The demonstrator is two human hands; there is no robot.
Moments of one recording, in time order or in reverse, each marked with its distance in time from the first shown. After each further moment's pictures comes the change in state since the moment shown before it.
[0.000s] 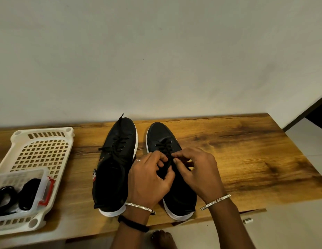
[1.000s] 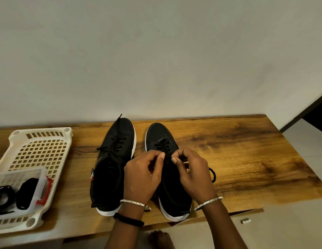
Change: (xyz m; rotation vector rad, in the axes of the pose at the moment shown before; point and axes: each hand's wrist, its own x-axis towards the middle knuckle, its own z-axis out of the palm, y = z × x) left_hand 0.006 -0.006 -0.001 -0.174 0.071 -0.015; right_hand -0.007 0.011 0.016 0.175 0.045 0.015
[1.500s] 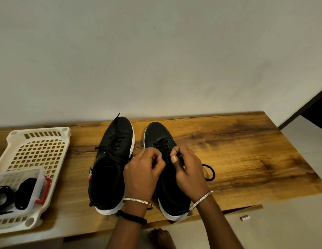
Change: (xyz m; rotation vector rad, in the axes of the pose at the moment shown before) left_hand 0.001 0.000 0.006 0.251 -0.016 -0.054; right_hand -0.001 -0.001 0.010 0.084 0.002 0.036
